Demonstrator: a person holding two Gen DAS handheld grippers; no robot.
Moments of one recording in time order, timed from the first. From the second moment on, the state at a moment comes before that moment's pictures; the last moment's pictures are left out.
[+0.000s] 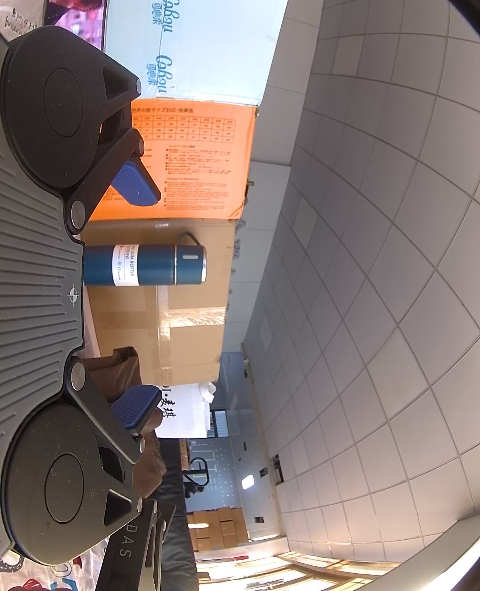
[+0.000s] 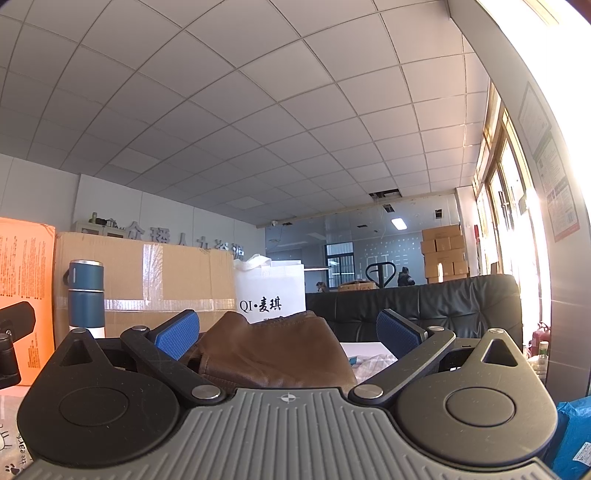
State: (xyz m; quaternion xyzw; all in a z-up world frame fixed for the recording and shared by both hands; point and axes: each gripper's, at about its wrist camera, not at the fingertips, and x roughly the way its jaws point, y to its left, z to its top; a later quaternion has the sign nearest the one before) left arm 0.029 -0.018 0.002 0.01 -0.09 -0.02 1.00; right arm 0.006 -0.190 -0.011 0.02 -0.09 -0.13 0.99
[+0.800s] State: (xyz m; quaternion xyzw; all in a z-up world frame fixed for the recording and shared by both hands) left arm 0.029 -0.019 0.001 0.01 -0.09 -0.02 1.00; right arm 0.006 -0.191 -0.010 0.01 -0.09 -0.13 0.99
